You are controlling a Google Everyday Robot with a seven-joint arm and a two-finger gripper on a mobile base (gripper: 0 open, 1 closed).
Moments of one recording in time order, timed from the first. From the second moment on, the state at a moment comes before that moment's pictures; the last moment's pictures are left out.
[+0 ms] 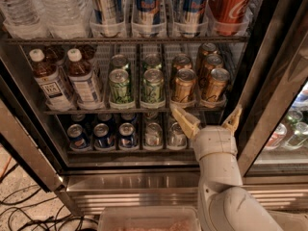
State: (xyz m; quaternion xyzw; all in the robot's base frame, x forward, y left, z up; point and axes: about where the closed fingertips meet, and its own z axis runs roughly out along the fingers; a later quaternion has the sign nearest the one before) arm 0.533 -0.165 0.851 0.02 0.64 0.00 0.77
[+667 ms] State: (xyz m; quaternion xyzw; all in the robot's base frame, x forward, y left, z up) arm 0.533 -0.165 0.851 0.02 0.64 0.00 0.77
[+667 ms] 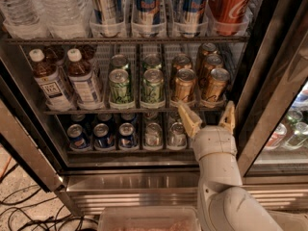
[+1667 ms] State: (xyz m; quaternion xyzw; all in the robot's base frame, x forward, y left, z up) arm 0.533 -0.165 0.852 0.02 0.64 0.00 0.77
